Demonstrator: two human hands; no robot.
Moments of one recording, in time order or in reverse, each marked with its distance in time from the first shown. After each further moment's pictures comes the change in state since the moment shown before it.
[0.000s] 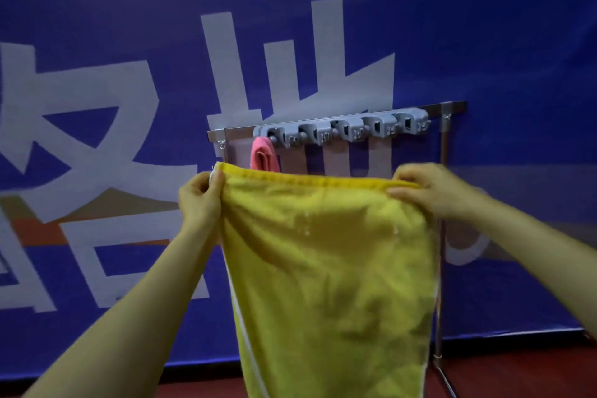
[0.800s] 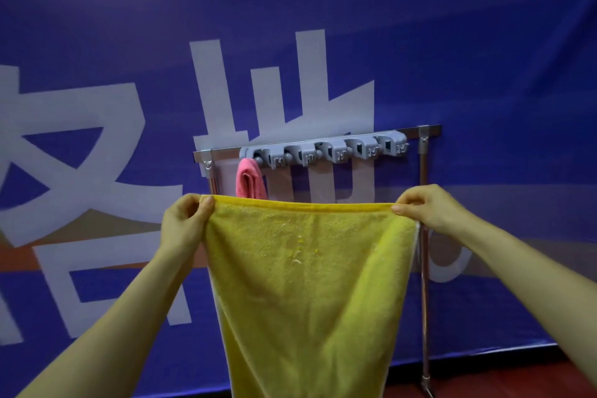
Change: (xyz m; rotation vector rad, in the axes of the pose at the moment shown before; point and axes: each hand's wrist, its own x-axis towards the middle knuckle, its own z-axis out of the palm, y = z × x) left_hand -0.003 0.006 -0.008 0.026 -0.143 -0.024; right_hand 0.000 0.034 -0.009 0.141 0.086 0.270
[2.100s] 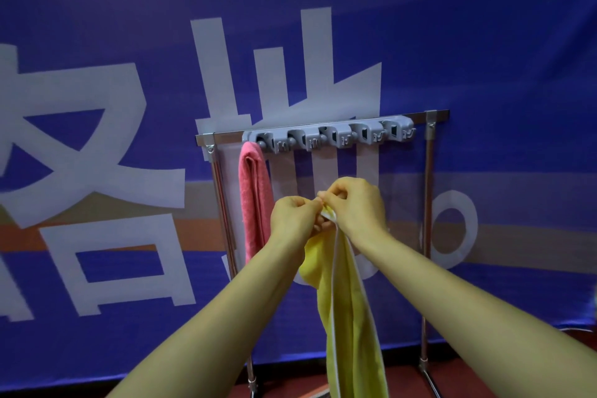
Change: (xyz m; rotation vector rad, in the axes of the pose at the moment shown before) left_hand -0.071 0.042 0.116 -0.215 -0.284 -0.345; right_hand -0.025 -0.089 0.101 0.031 0.313 -0.038
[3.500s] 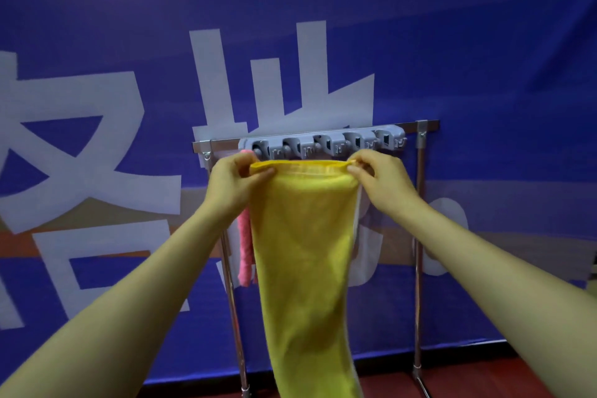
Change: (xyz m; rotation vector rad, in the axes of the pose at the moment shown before) left_hand 0.039 0.049 -0.073 0.483 0.042 0.554; right_hand 0.044 0.012 -0.056 -0.032 -0.031 -0.291
